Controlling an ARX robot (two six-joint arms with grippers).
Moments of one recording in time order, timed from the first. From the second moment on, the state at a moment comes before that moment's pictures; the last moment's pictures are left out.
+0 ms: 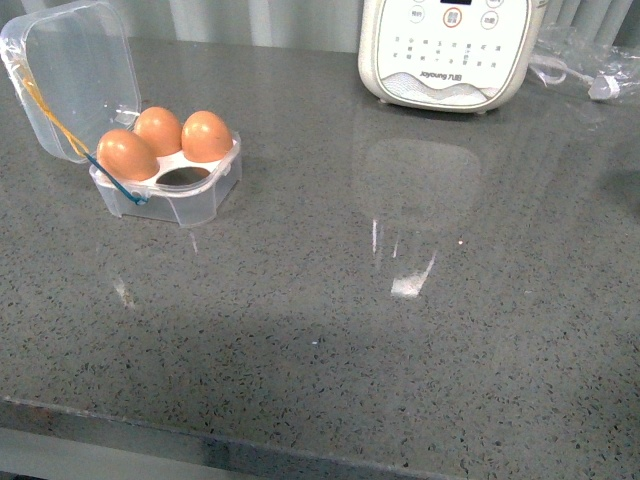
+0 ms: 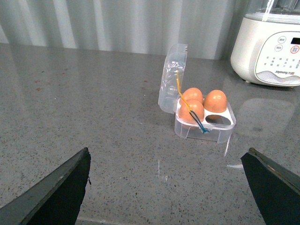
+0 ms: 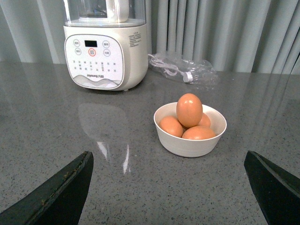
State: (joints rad) left arm 0.00 0.00 0.03 0.00 0.00 0.00; right arm 0.00 0.00 0.01 0.00 0.00 -0.01
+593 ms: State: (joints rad) left arm 0.00 0.00 0.03 0.00 0.00 0.00; right arm -0.02 0.63 0.16 0.48 0.25 -0.01
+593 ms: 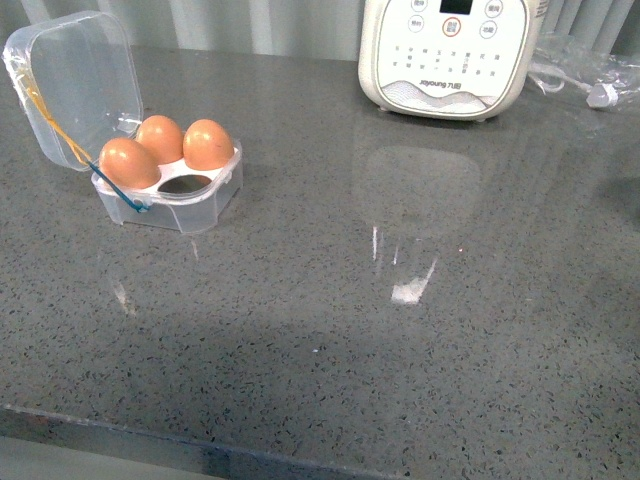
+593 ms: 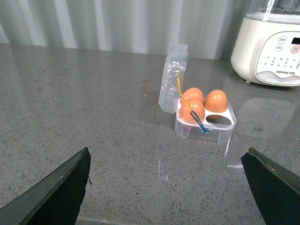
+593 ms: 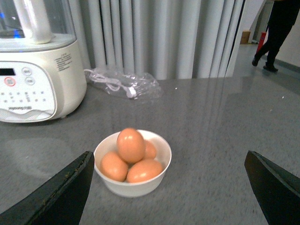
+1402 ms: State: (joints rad) left arm 0.00 0.00 0.03 0.00 0.00 0.00; right arm -0.22 1.57 0.66 0.58 -0.24 -0.18
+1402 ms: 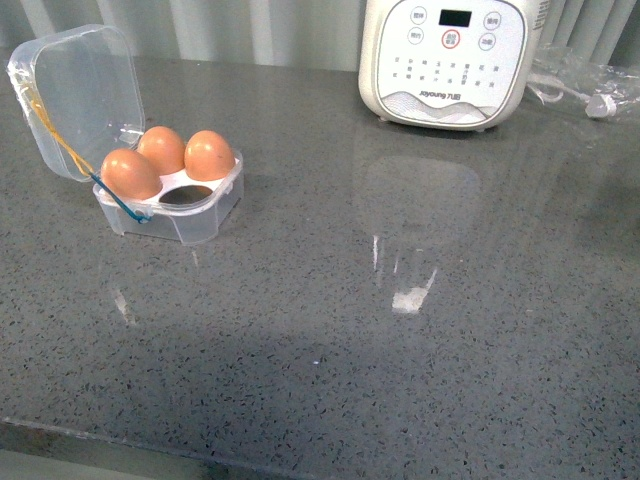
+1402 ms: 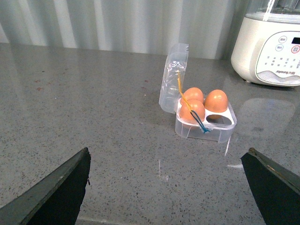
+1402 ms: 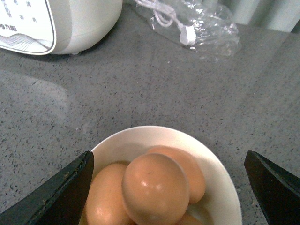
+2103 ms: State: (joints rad) left arm 0.00 0.00 0.03 0.00 0.00 0.00; right arm -0.26 1.64 0.66 0.62 -0.28 -0.15
